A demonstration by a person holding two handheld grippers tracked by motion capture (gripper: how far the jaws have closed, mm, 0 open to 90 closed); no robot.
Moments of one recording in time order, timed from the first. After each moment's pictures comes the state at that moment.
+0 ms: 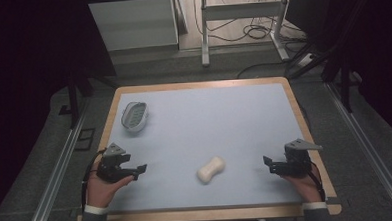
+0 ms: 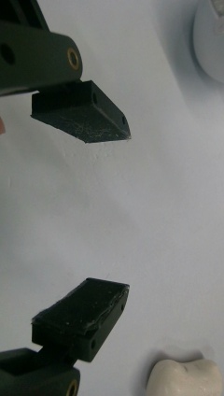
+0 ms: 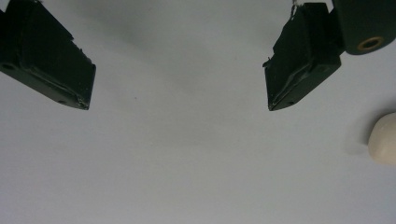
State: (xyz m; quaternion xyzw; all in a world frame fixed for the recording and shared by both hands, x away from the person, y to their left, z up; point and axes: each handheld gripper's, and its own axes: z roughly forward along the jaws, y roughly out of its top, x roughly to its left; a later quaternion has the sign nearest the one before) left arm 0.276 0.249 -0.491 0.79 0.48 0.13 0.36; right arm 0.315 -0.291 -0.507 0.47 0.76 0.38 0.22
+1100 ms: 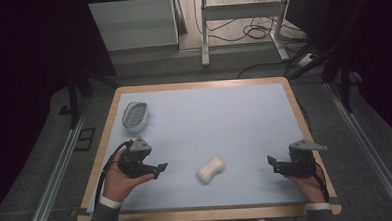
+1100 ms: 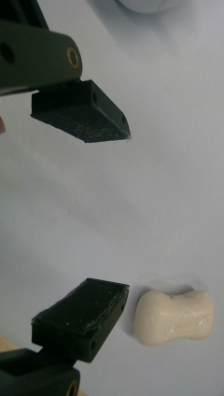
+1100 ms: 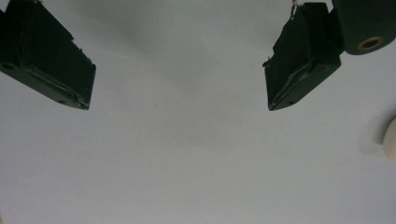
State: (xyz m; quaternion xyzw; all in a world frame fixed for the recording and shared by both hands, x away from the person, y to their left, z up) left arm 0.284 0.181 -0.458 0.85 0.39 0.13 0.33; right arm 0.314 -0.301 -0.506 0.49 0.76 0.37 0.23
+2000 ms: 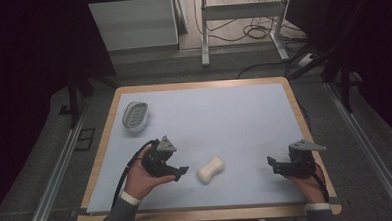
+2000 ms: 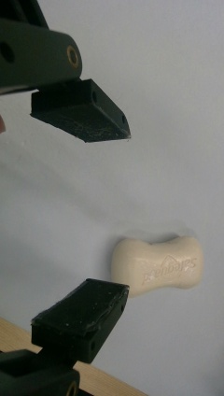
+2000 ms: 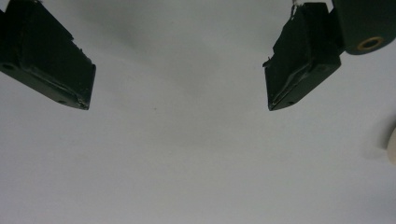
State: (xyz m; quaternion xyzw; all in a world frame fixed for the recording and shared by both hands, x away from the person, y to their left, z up) left arm 0.293 0.125 -0.460 0.88 0.34 0.10 0.33; right arm 0.314 -0.301 -0.509 0.49 0.76 0.37 0.22
